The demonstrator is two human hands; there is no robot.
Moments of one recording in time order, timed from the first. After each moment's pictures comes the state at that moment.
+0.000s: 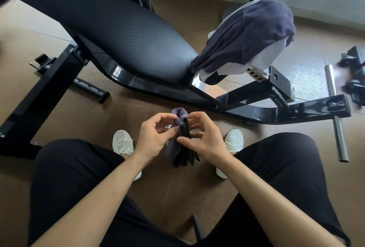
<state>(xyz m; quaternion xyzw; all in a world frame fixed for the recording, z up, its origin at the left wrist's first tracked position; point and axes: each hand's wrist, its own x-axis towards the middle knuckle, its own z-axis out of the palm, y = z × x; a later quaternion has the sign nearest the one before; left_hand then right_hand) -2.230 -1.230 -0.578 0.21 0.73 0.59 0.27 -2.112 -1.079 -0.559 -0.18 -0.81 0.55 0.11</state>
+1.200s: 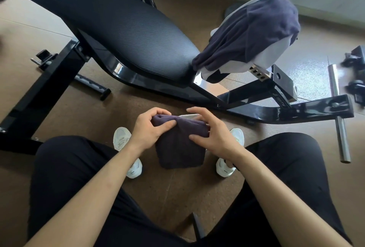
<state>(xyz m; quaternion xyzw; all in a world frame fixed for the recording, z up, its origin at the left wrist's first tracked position) -2.253 -1.237 -0.573 0.21 0.79 0.52 0.26 -2.108 -1.053 -0.543 -0.13 -0.85 0.51 0.02</state>
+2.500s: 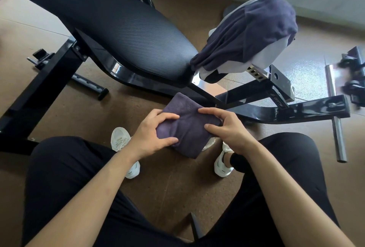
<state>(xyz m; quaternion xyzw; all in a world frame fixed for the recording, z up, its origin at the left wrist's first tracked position) -2.250 -1.245 -0.576 0.38 0.80 0.40 0.23 -2.104 -1.024 -0.545 -0.24 -0.72 0.65 0.01</state>
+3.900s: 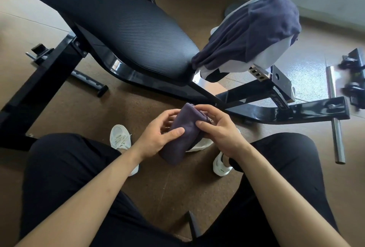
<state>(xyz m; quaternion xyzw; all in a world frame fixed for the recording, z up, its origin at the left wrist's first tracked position) -2.232 -1.232 -0.569 0.30 0.70 0.52 0.38 -2.108 -1.042 -0.545 -0.19 -0.65 0.73 0.02</state>
